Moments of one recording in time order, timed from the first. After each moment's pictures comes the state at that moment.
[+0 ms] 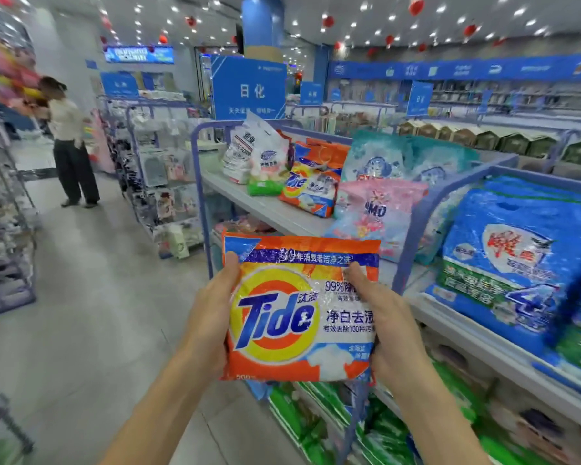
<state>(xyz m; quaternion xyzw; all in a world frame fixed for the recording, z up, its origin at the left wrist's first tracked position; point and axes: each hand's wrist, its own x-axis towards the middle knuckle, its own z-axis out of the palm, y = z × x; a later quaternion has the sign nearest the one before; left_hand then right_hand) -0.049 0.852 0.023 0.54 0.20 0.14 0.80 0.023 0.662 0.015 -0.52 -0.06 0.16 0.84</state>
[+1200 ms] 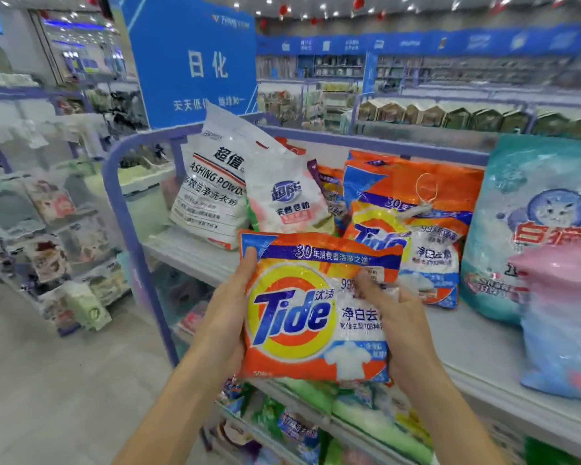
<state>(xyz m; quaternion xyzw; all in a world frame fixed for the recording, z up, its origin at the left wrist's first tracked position) 0.428 1.231 0.007 0.54 0.10 -0.06 0.83 0.424 1.034 -0.015 -0.58 0.05 -0.08 0.81</state>
